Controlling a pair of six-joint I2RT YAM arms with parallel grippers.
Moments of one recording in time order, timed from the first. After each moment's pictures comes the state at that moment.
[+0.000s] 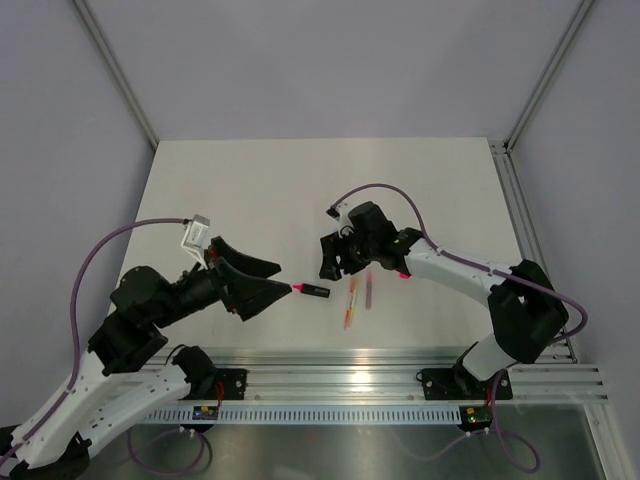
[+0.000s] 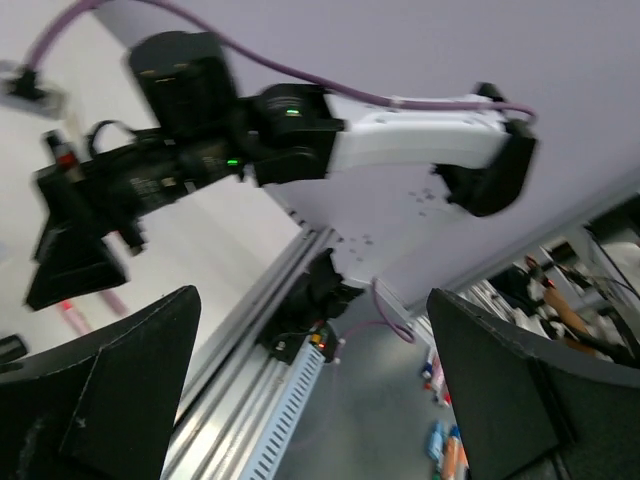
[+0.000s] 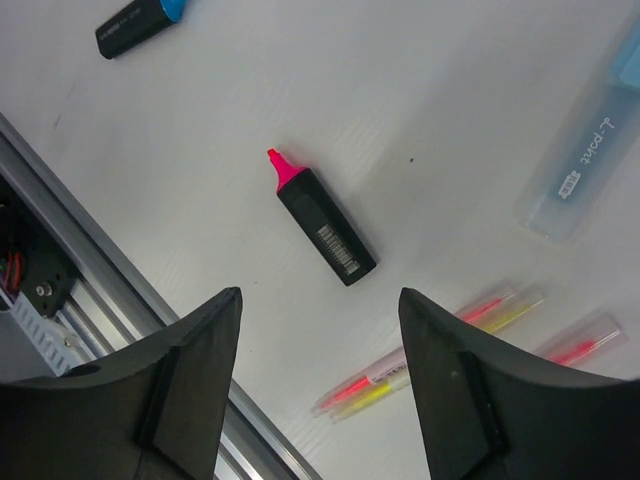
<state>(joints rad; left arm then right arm) -0.79 0.48 0.82 -0.28 0.30 -0.75 0.73 1.54 1.01 -0.25 -0.29 0.31</state>
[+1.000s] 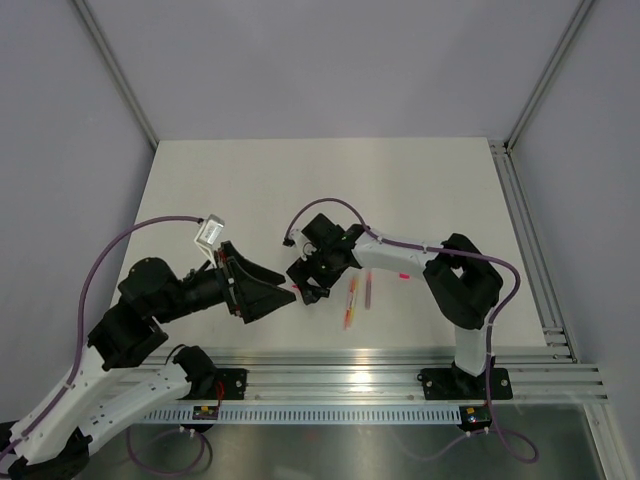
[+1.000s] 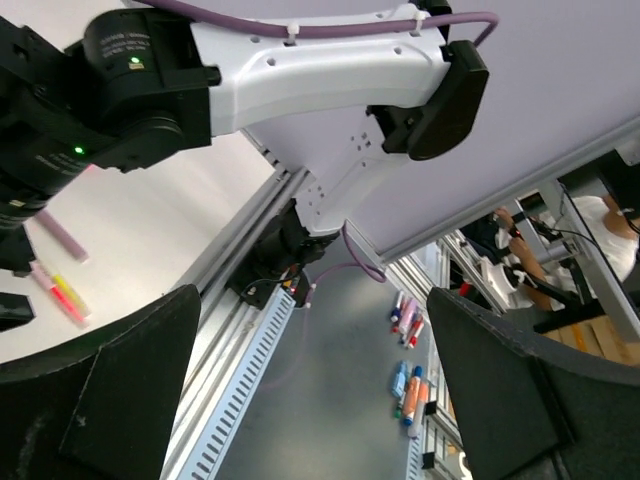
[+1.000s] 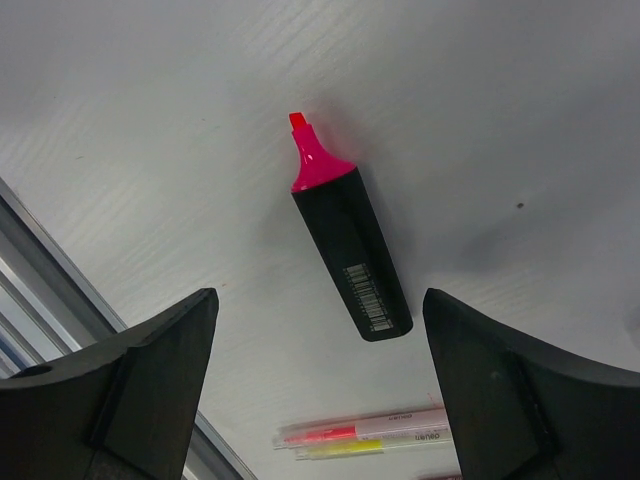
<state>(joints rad) -0.79 0.53 0.88 -0.37 0.43 -0.79 0.88 1.91 1.31 -0.49 -0.27 0.04</state>
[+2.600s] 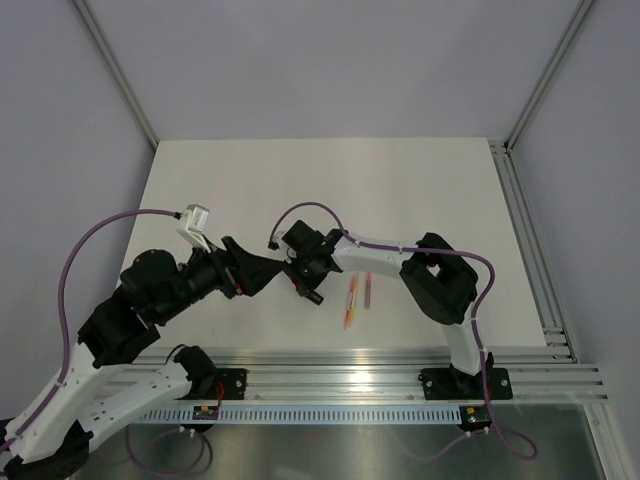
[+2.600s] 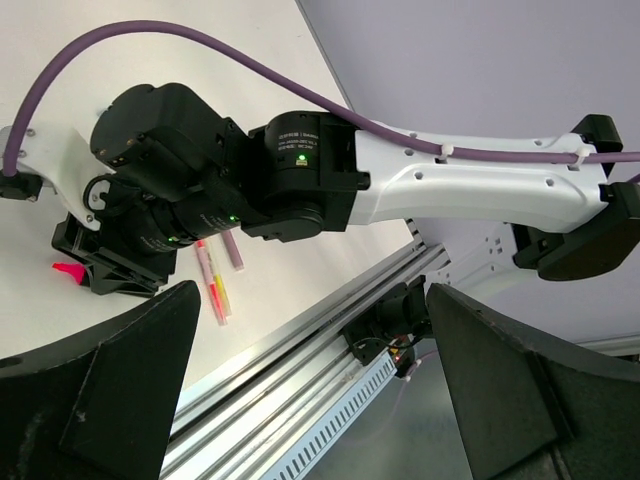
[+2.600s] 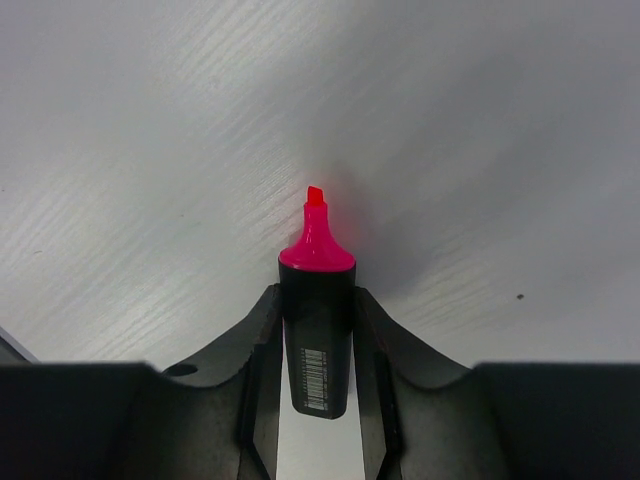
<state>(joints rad) -0.79 0.58 1.00 -0.62 0.01 -0.74 0.95 2.05 1.45 -0.49 -0.12 0.06</state>
